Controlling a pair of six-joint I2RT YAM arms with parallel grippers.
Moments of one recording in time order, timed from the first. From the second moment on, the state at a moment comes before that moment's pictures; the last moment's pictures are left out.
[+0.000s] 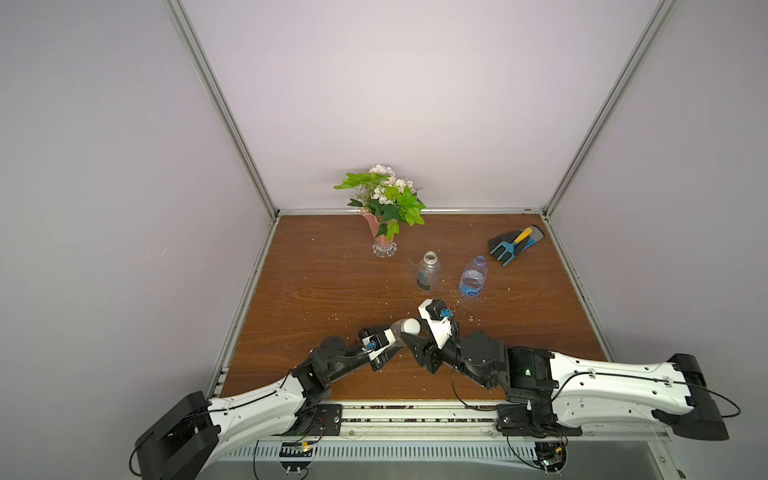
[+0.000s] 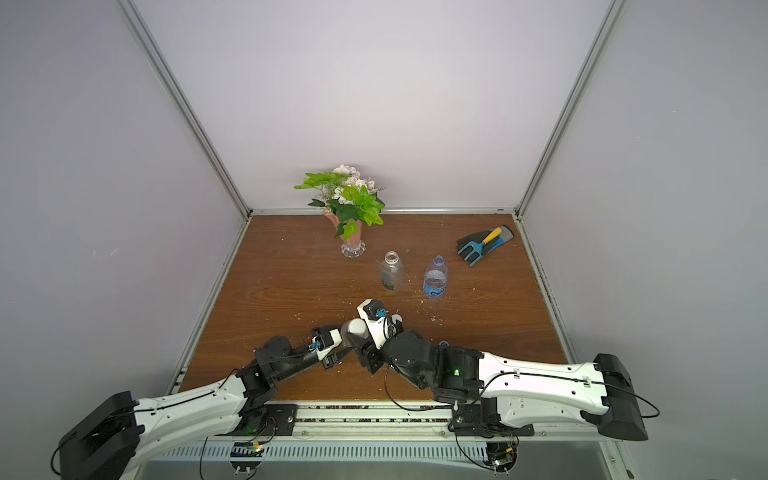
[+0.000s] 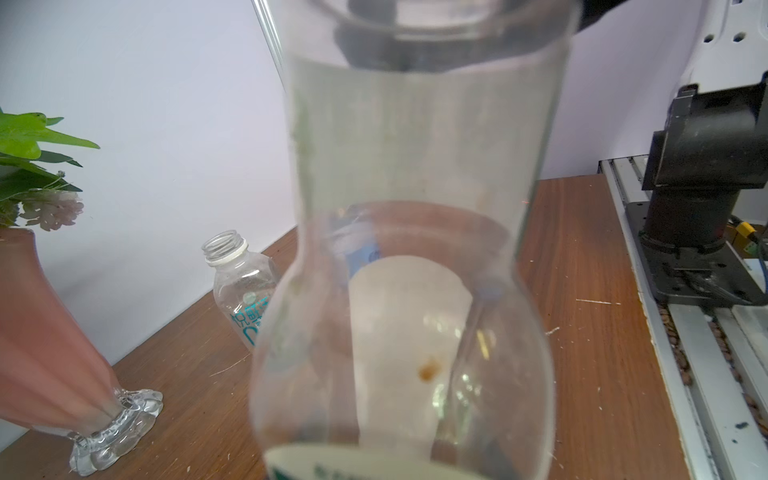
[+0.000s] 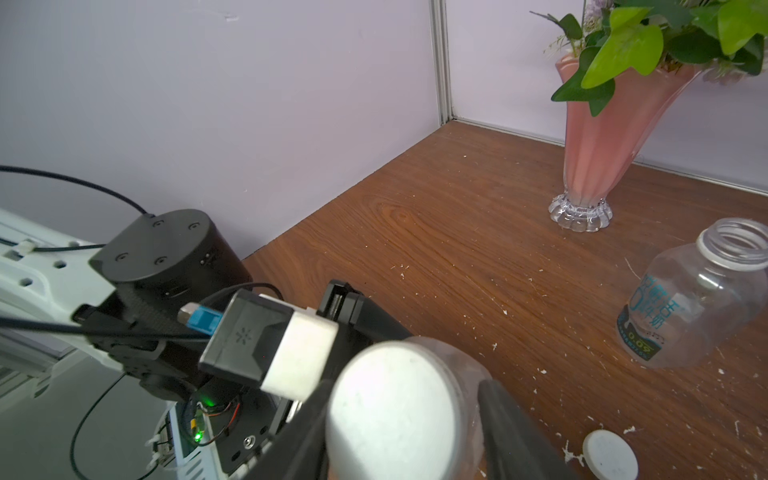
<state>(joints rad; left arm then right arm) -0.88 0.86 0.05 0.74 0.20 0.28 1.40 1.03 0.78 -0.05 0.49 0.33</state>
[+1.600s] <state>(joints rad) -0.88 0.47 0.07 0.36 -0.80 -0.24 1.06 2.12 1.91 -0.22 0.41 0.30</state>
